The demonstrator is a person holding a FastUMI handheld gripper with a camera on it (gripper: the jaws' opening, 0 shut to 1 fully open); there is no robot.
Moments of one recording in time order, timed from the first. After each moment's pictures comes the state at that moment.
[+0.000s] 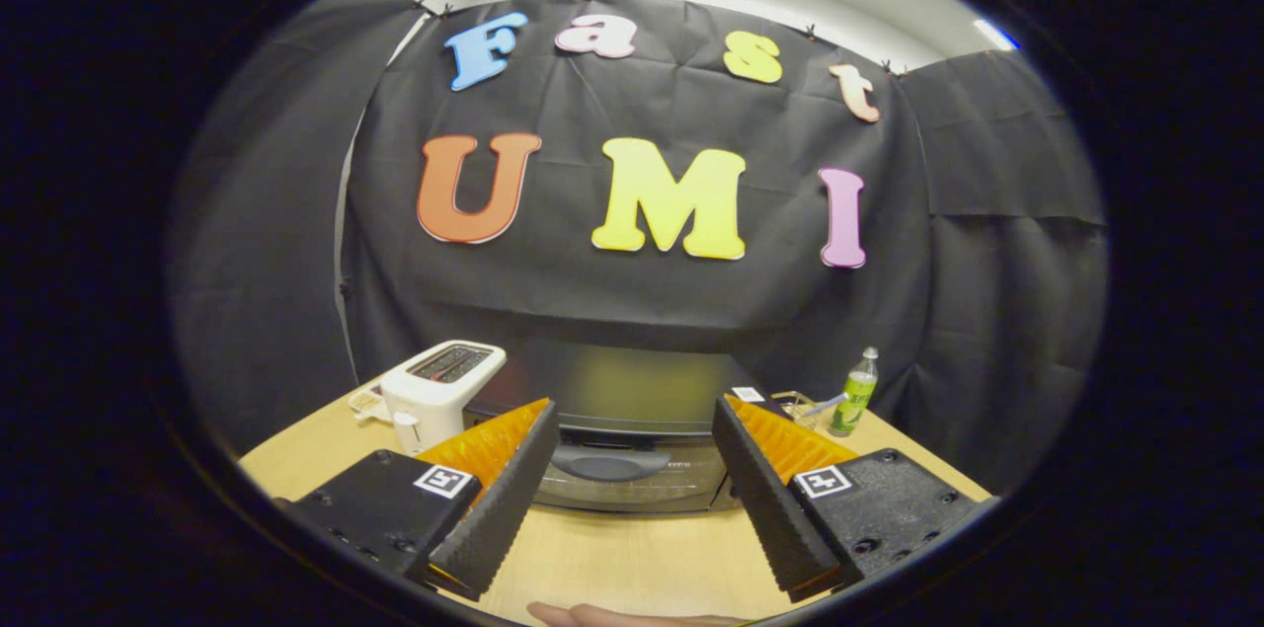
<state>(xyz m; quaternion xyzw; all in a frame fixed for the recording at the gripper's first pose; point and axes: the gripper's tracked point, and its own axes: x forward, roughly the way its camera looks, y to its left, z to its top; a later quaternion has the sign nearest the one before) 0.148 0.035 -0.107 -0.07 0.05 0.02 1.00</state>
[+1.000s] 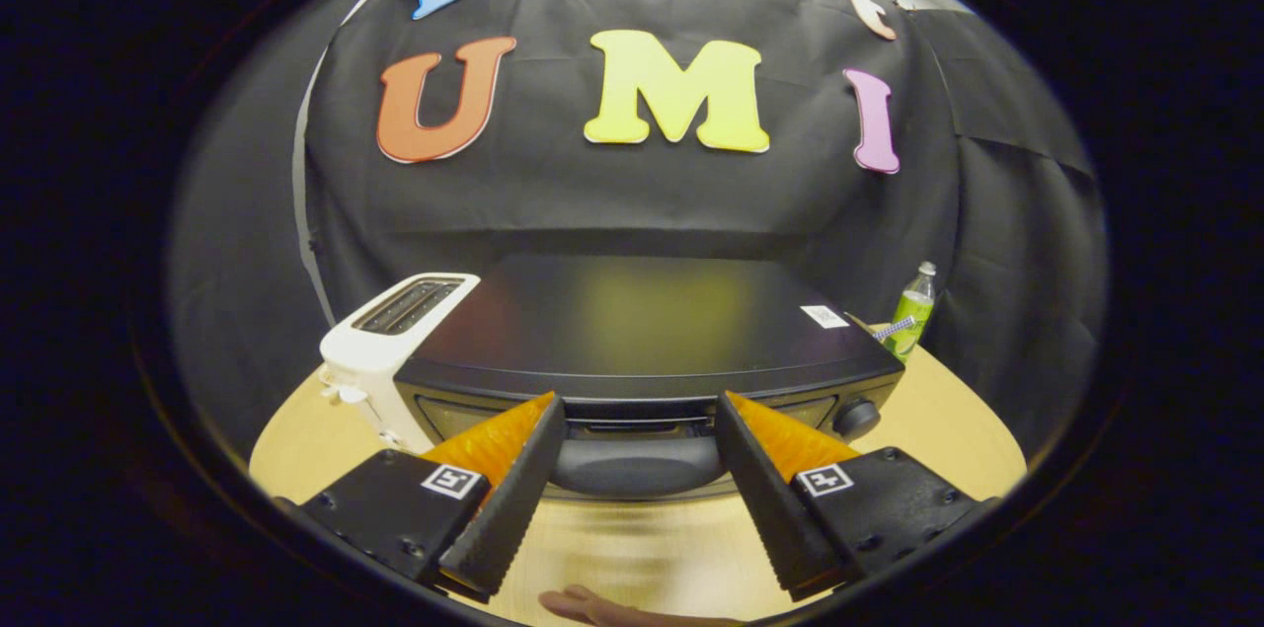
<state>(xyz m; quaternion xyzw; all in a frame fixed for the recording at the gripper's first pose) 0.226 0.044 -0.187 -0.03 0.19 0.01 0.98</state>
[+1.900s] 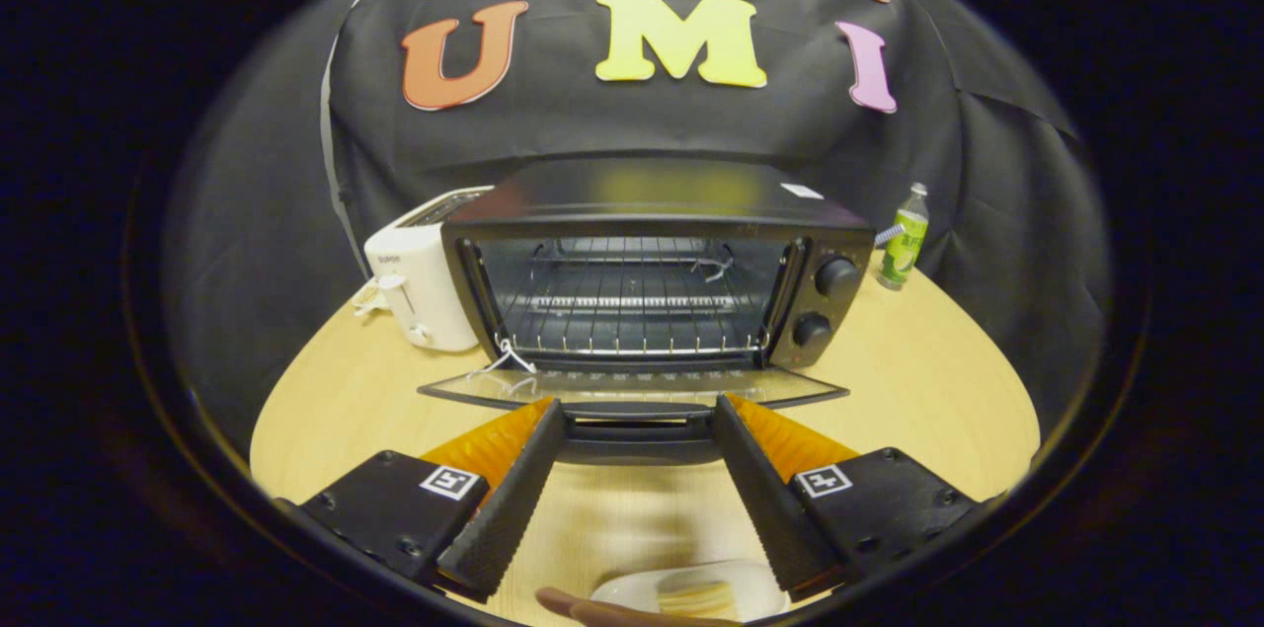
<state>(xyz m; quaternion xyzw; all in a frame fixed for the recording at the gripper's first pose) 0.119 0.033 -0.260 -0.03 0.29 0.03 0.96</state>
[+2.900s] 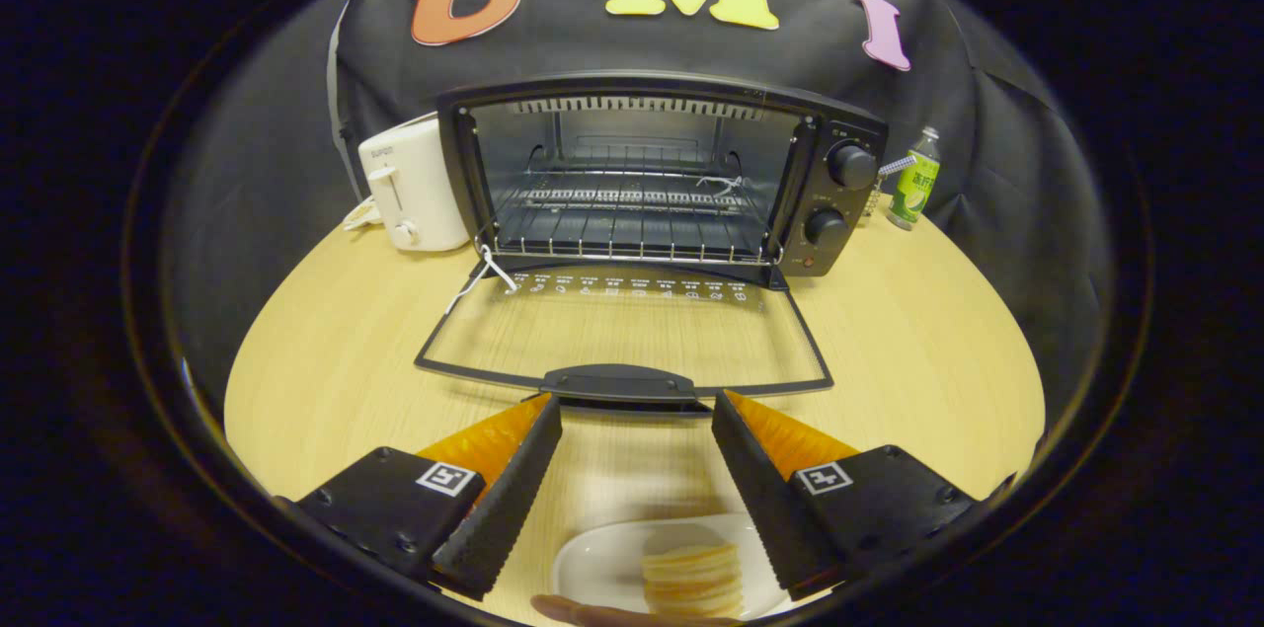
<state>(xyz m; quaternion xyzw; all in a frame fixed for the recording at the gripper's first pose) 0.106 0.020 -0.327 -0.04 0.34 0.04 0.94</state>
